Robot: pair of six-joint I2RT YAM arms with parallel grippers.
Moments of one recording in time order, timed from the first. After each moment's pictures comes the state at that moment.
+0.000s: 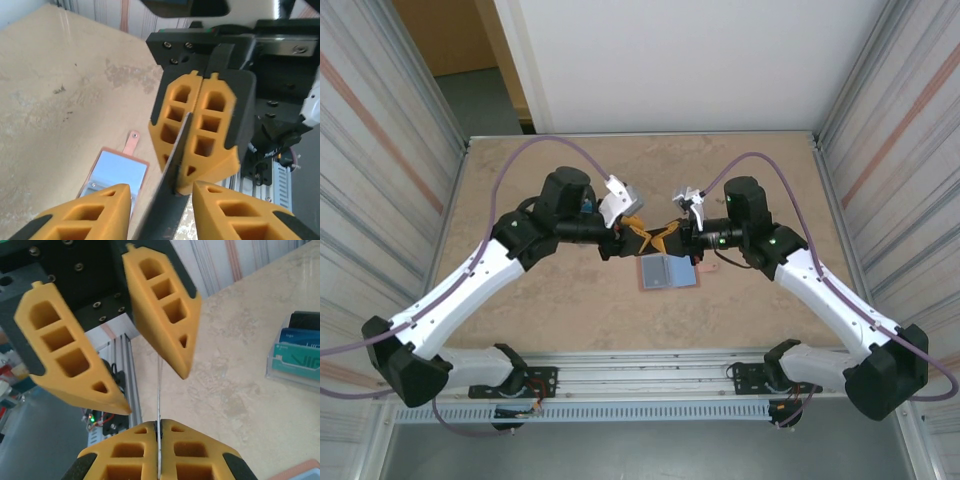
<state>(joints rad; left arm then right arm) -0.71 1.26 1.28 -0.61 0.53 0.13 0.54 1.15 0.98 -0.28 -0.89 0.09</state>
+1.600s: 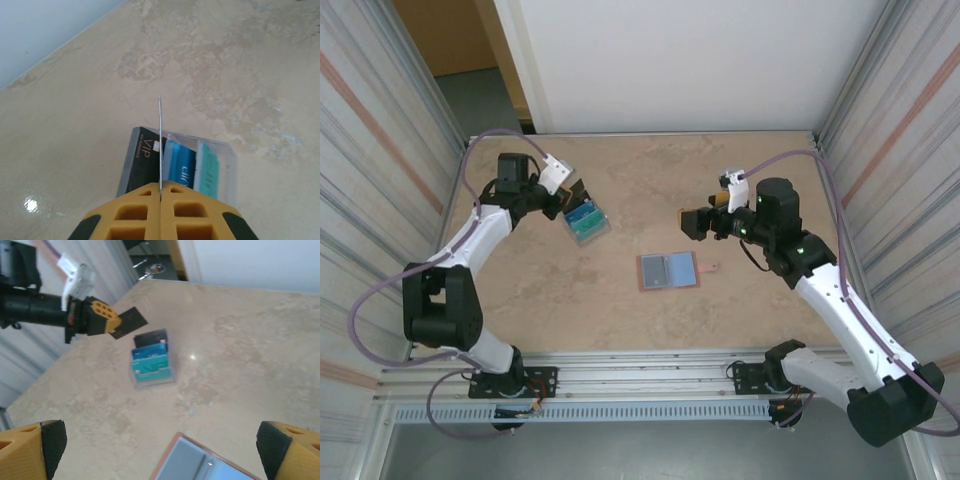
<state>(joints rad) -0.11 1.56 1.14 -0.30 0.41 0.53 0.41 1.01 0.96 -0.35 -0.37 0.23</state>
